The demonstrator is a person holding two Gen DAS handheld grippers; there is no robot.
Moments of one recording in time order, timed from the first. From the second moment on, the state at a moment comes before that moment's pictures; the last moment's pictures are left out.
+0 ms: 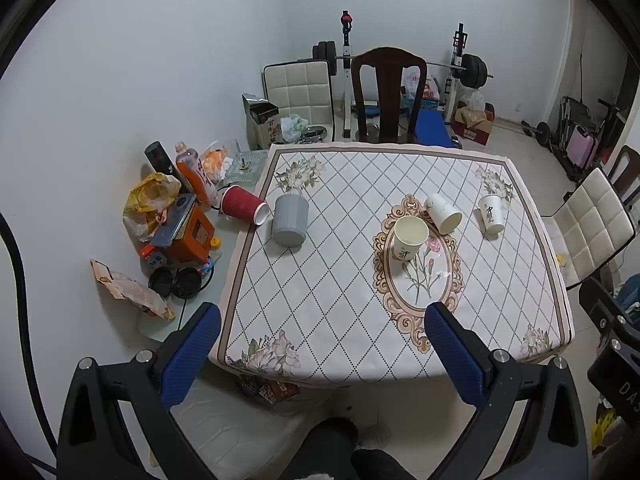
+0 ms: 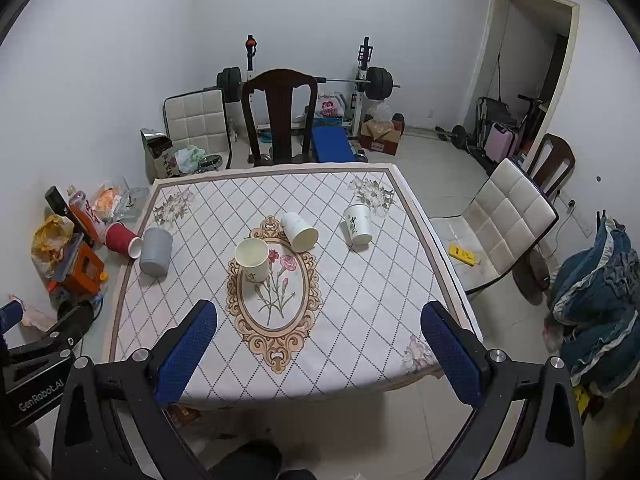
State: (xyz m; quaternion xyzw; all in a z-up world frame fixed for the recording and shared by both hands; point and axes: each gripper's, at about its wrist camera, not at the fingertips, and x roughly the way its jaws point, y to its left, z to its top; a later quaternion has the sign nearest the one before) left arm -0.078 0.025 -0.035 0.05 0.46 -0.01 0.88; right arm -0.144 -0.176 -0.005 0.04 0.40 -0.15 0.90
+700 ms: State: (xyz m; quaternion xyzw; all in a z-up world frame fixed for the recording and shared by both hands) left arm -0.082 0.021 -0.032 0.05 0.48 -0.01 0.88; right arm -0.140 -0.181 -0.011 0.04 0.42 -0.13 0.90
